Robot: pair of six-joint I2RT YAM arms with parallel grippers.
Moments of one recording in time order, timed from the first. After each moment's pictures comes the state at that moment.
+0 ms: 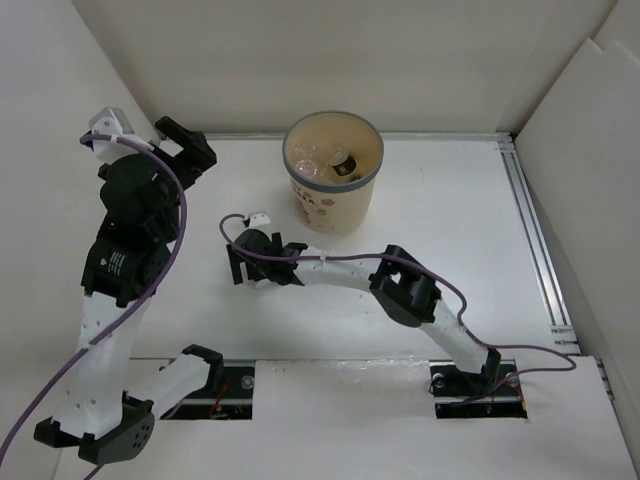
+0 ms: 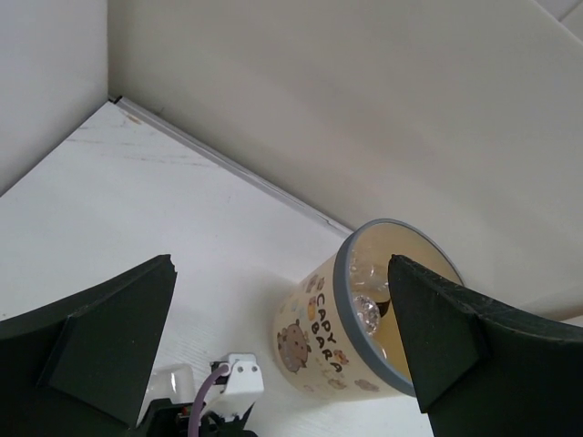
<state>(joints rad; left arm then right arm) -0.34 0.98 1.53 -0.63 -0.53 -0.57 1.12 2.36 1.88 -0.30 0.33 0.67</state>
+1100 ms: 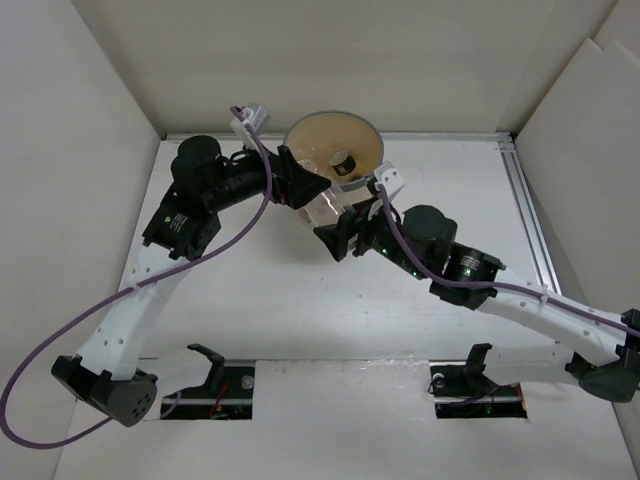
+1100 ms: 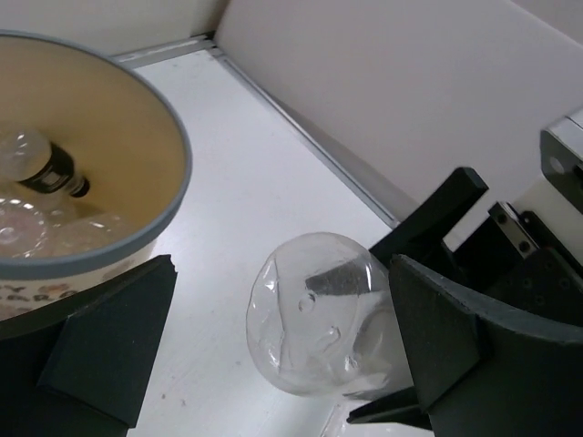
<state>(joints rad) -0.46 1.15 1.39 -0.34 0.49 -0.43 1.06 1.15 1.18 -0.10 0.25 0.24</state>
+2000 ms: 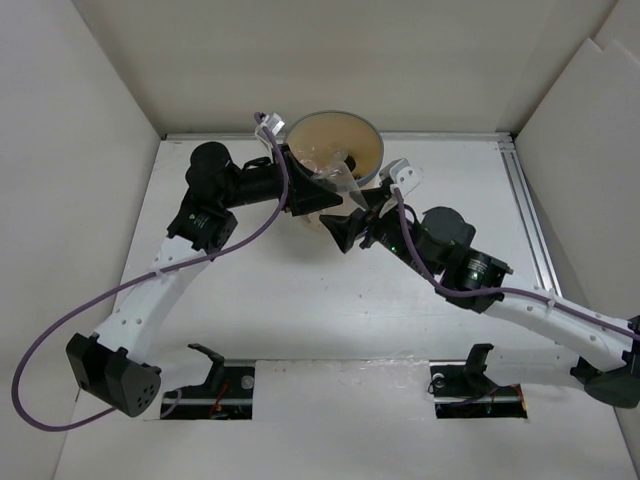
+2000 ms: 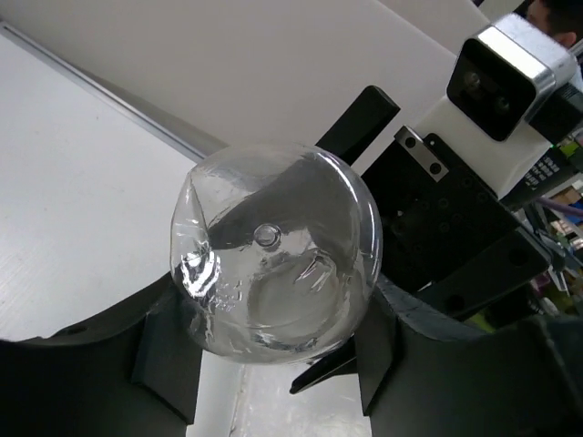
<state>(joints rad) -0.46 1.19 1.23 0.08 0.91 -0.70 1.04 1.09 1.13 0.03 0.24 0.10</state>
